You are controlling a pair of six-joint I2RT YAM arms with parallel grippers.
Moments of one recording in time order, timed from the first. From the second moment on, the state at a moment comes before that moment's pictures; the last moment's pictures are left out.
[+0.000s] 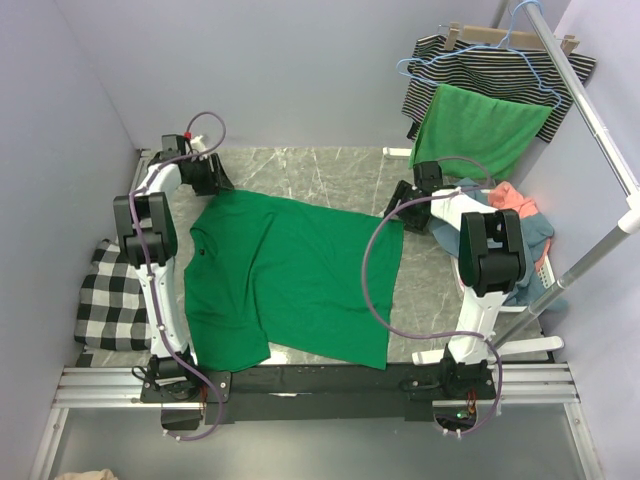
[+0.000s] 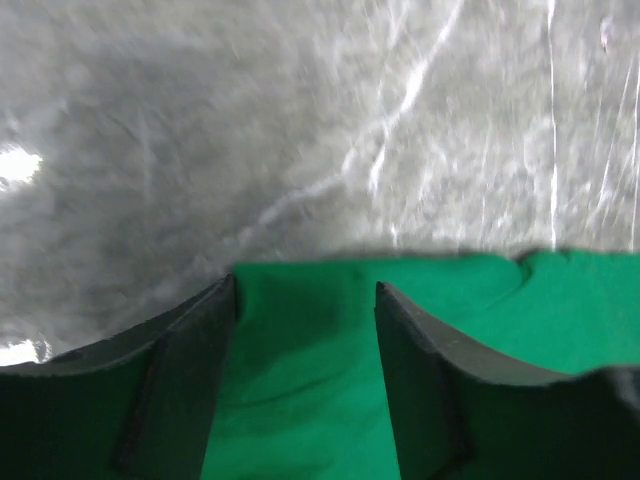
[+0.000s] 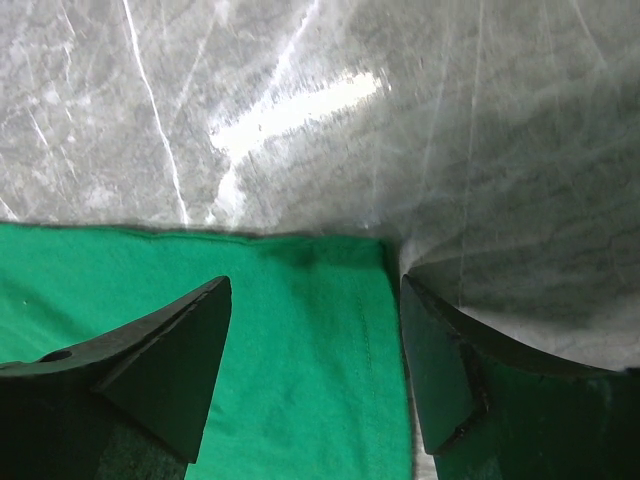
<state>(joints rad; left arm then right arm) 0.12 2.39 1.94 -0.46 0.53 -0.15 0.09 1.96 1.31 -0.35 -0.10 0.55</state>
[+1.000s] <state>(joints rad) 0.13 2.42 2.02 -0.47 0.54 -0.28 0.09 1.99 1.41 -0.38 -0.12 0.49</state>
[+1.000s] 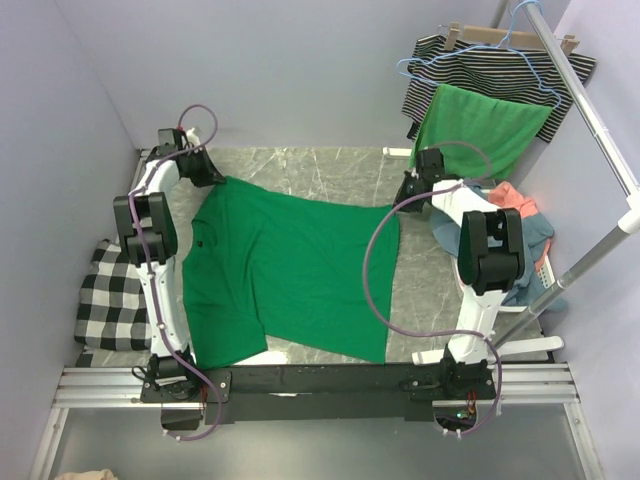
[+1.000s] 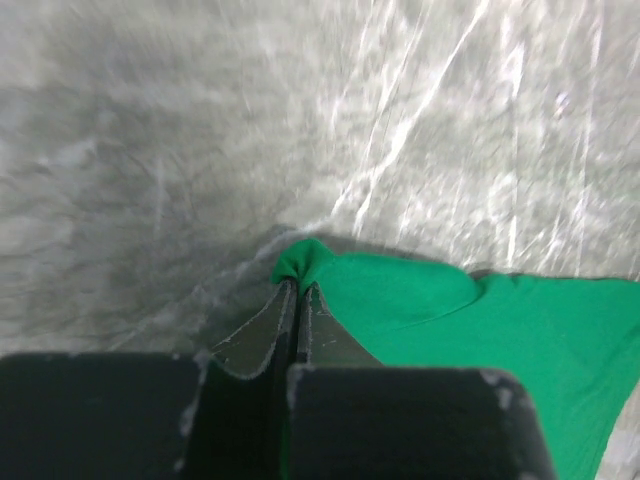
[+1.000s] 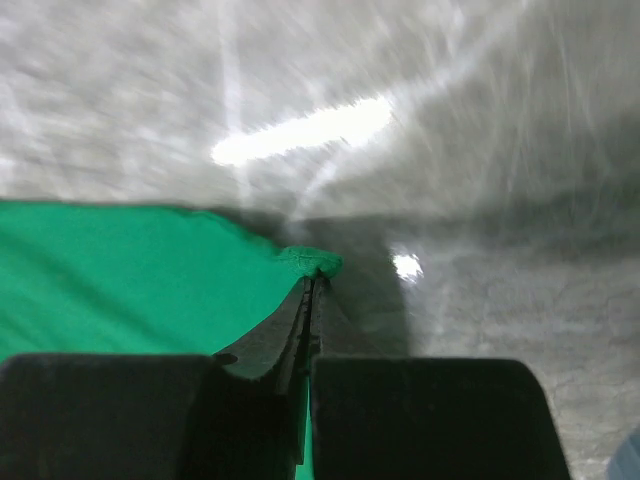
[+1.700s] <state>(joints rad) 0.13 1.92 1.46 -0.23 0.46 -0.46 0.19 1.68 1.32 -0.39 -0.28 0.42</state>
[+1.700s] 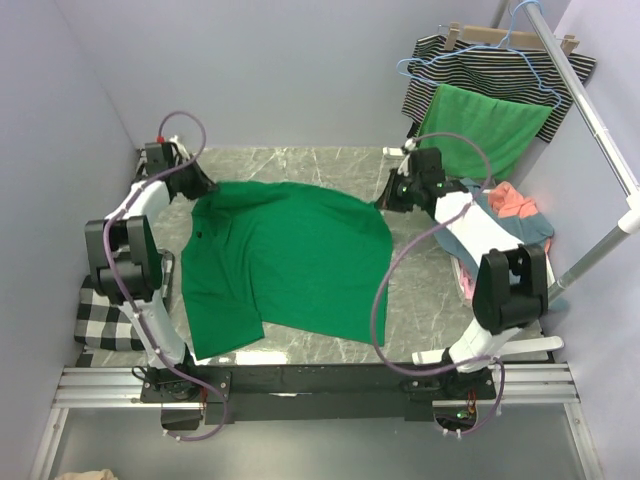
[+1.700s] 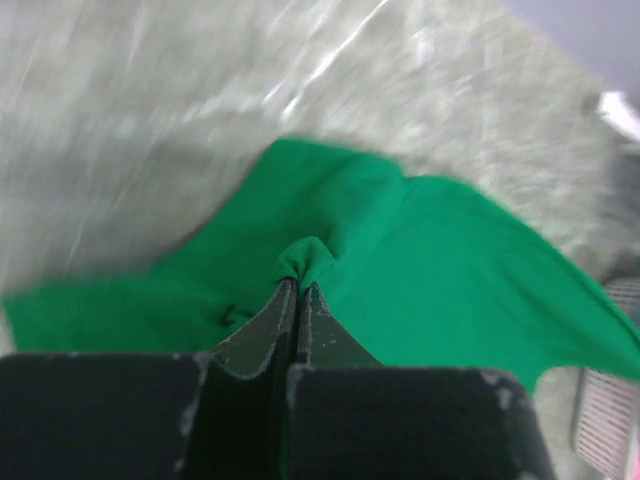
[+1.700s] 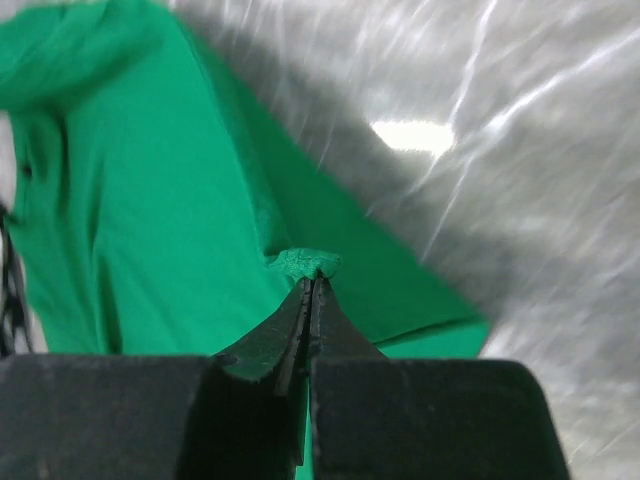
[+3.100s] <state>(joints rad) 0.04 1.58 1.10 -0.56 -0.28 -0.60 0.25 1.40 0.88 -0.54 0.10 0.56</state>
